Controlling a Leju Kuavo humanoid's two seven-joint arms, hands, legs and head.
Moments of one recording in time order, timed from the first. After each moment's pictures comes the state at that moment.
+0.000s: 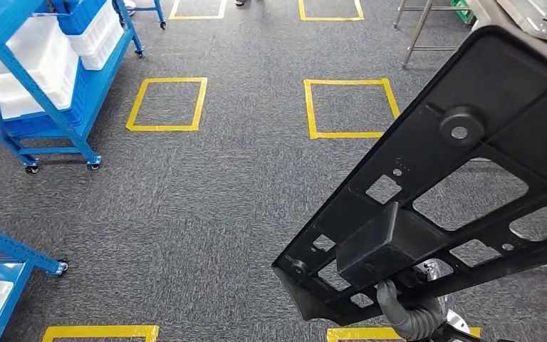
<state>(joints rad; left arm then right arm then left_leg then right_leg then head) -0.07 -0.06 0.68 -0.22 0.61 0.32 0.10 0.25 -0.05 0.02 -2.05 0.03 0.43 -0.69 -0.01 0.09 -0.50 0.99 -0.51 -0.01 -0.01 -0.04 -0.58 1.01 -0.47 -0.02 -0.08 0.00</state>
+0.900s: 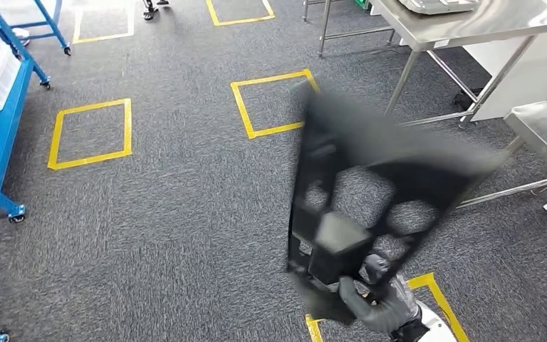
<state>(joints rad) -0.06 -0.06 0.71 -0.22 0.61 0.31 0.09 0.24 -0.08 0.08 -1.96 0.31 0.30 -0.65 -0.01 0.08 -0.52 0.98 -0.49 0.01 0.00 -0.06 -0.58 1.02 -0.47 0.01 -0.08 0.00</state>
